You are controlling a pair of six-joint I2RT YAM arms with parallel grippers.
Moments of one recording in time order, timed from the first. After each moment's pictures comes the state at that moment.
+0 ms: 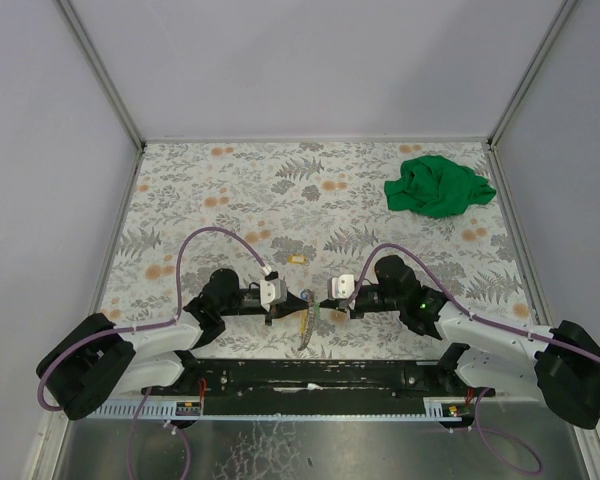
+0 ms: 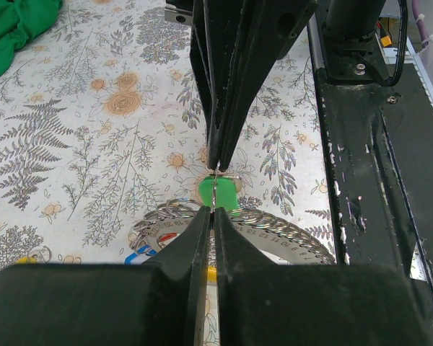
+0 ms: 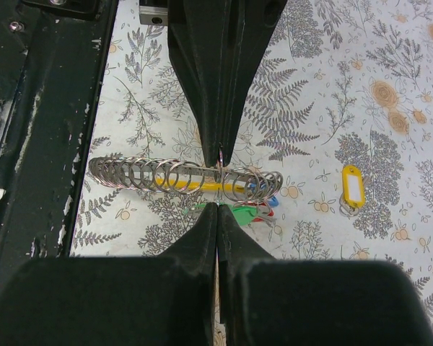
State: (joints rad) left arm -0.73 1.15 0.18 0.82 0.74 0.16; right arm 0.84 1.06 0.41 0.23 -0.61 -0.51
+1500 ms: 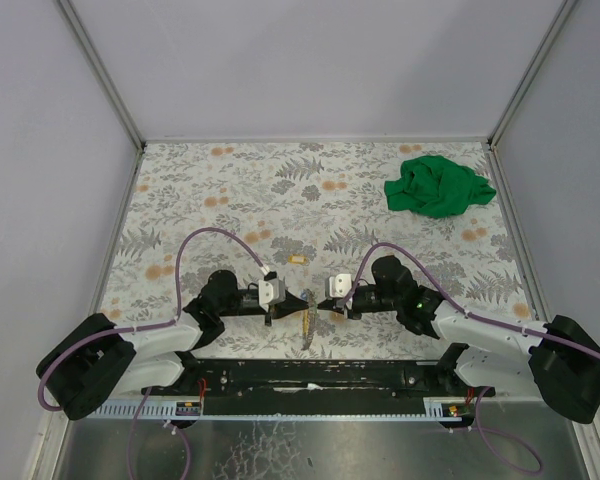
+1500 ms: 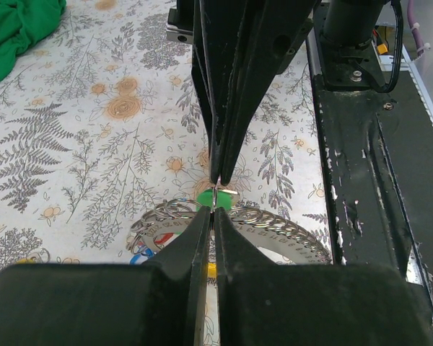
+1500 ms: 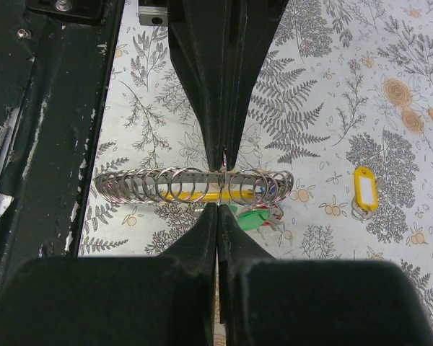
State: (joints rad) left arm -0.73 1.15 0.17 0.86 0.74 0.14; right arm 0.85 1.10 0.41 0.26 -0.61 -0.47
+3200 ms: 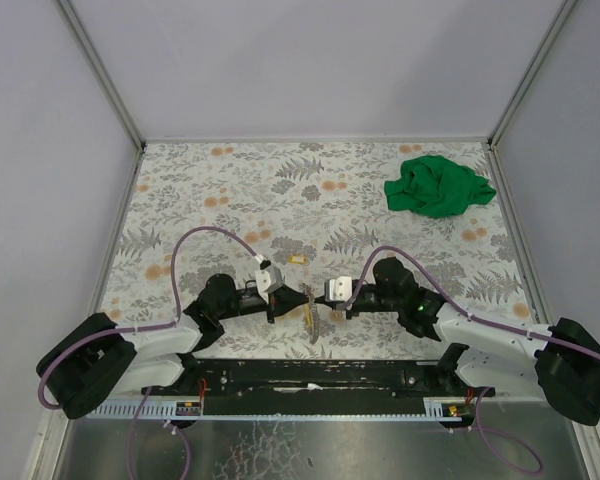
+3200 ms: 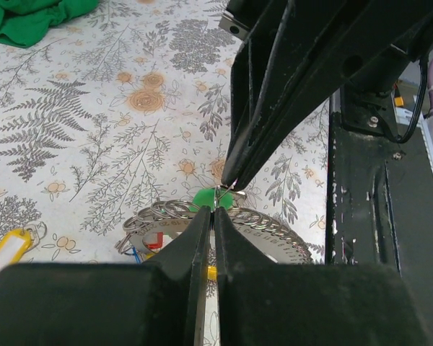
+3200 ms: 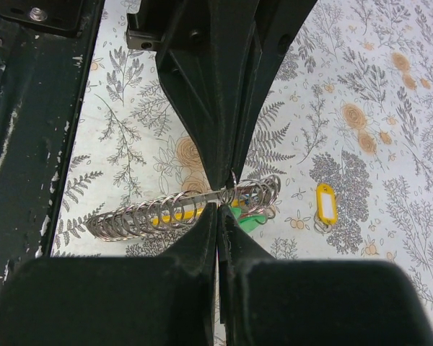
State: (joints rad) left arm -0.75 1.15 0.15 0.93 0.57 -0.06; right arm 0.88 1.07 0.41 0.31 -0.55 -0.52
